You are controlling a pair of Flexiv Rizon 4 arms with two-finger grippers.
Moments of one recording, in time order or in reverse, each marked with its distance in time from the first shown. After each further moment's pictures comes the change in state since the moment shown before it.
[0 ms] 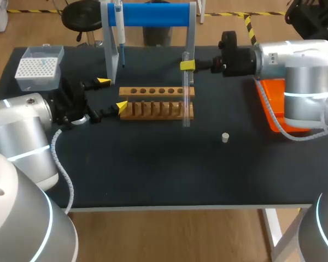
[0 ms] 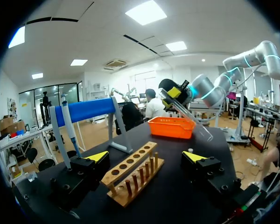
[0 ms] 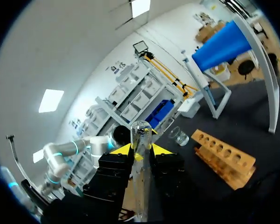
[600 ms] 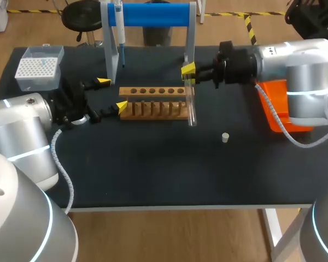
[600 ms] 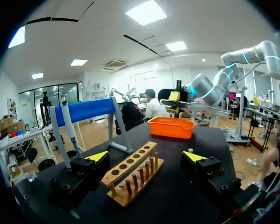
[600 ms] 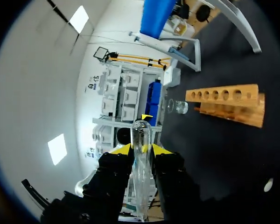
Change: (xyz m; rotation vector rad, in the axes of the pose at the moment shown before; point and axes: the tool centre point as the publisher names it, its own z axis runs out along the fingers) left arm 0.000 0.000 0.000 0.000 0.000 0.000; right arm -0.001 -0.017 -0.002 0.062 -0.032 0.574
